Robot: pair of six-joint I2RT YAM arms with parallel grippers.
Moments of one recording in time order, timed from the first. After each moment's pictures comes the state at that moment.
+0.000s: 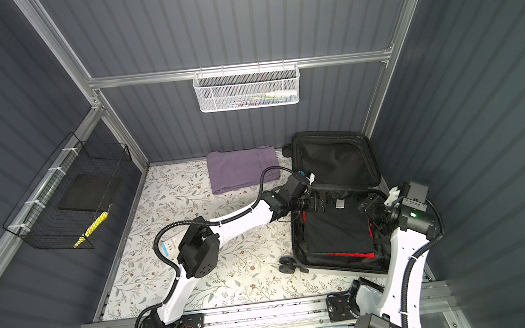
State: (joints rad) left arm -1.01 2.28 1.98 -0.33 0.15 -0.66; right arm -0.55 0.95 1.04 -1.08 -0.47 0.46
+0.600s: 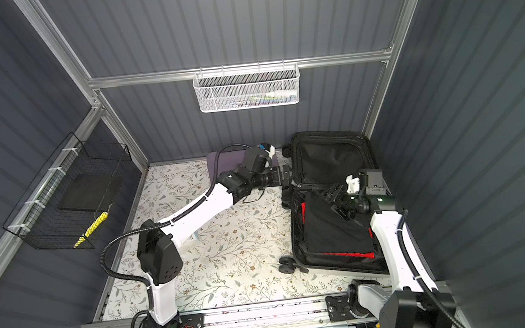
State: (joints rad) left arm -0.78 1.95 1.80 -0.45 0.06 -0.57; right arm -0.10 1.14 0.95 -0.71 -0.57 0.69
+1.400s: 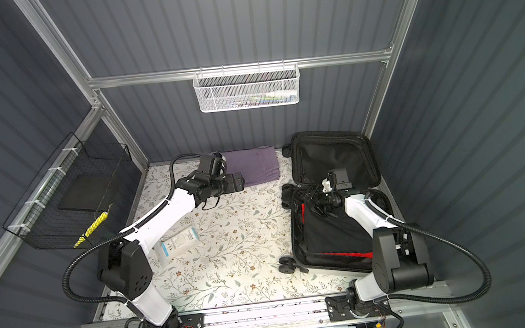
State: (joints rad) left arm -0.53 1.73 1.47 -0.53 -0.02 -0.44; right arm 0.06 1.46 0.91 -0.39 -0.52 0.82
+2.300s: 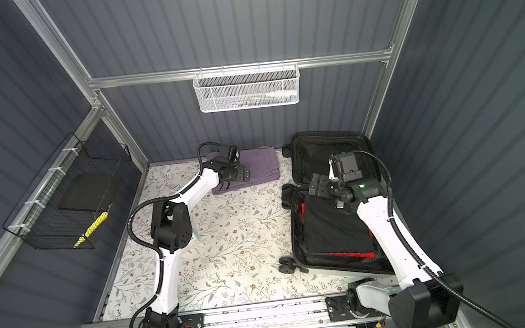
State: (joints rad) left arm -0.45 2.35 2.06 -0.61 -0.08 -0.19; right arm 0.17 1.21 1.20 -0.84 -0.01 0.39
